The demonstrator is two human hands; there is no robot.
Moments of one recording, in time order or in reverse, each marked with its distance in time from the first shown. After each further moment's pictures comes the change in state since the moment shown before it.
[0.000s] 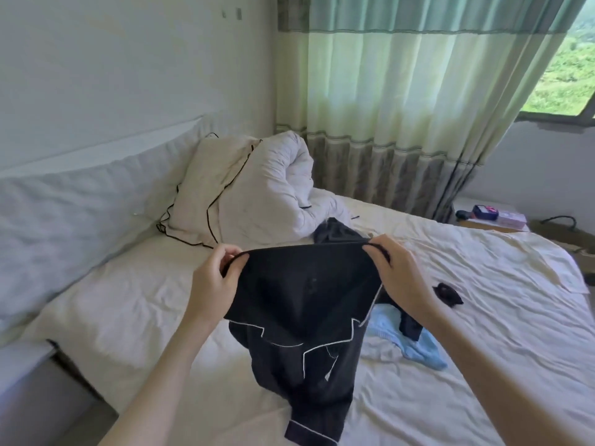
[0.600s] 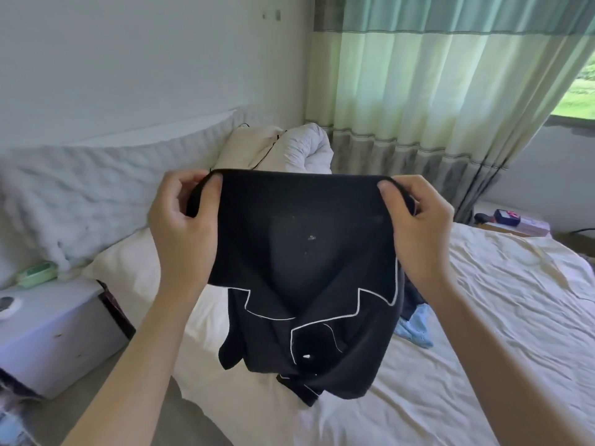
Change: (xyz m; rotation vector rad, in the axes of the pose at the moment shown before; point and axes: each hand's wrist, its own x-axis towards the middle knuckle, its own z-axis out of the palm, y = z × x) left_hand -0.127 0.157 -0.043 -0.125 0.527 0.314; right_hand -0.083 -0.101 -0.113 0.467 0.266 -0.133
